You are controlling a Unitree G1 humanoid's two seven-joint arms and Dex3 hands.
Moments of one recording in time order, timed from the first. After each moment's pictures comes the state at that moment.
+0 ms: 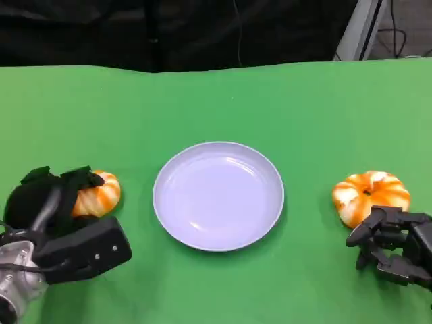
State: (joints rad) left arm -0.61 0.35 -0.40 1.27 0.62 -0.44 0.58; right arm -0.36 -0.17 -0.14 1.19 0.05 -0.96 0.48
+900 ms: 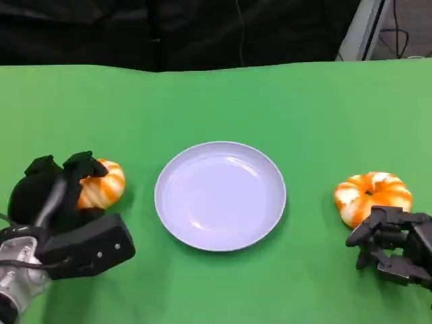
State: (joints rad) left arm -0.61 0.35 -0.40 1.22 0.62 -0.46 0.61; right arm -0.36 -0.17 -0.14 1.19 0.05 -0.96 0.48
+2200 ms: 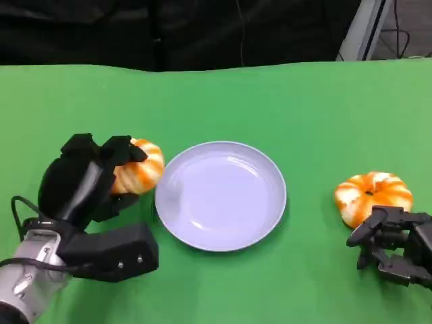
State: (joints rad) left arm -0.46 0.37 -0.40 0.76 0.66 -0.39 0.56; right arm -0.36 -0.17 -0.14 1.19 0.05 -0.96 0.48
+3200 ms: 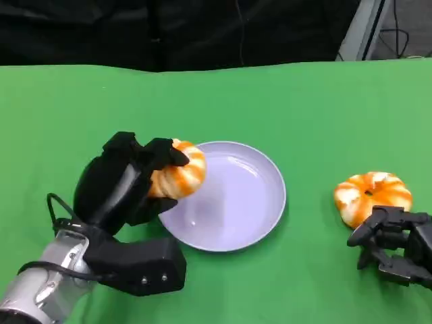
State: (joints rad) left arm -0.41 0.32 -0.40 0.58 0.70 -0.41 0.48; right arm -0.36 -0.17 -0.14 1.19 0.05 -0.95 0.49
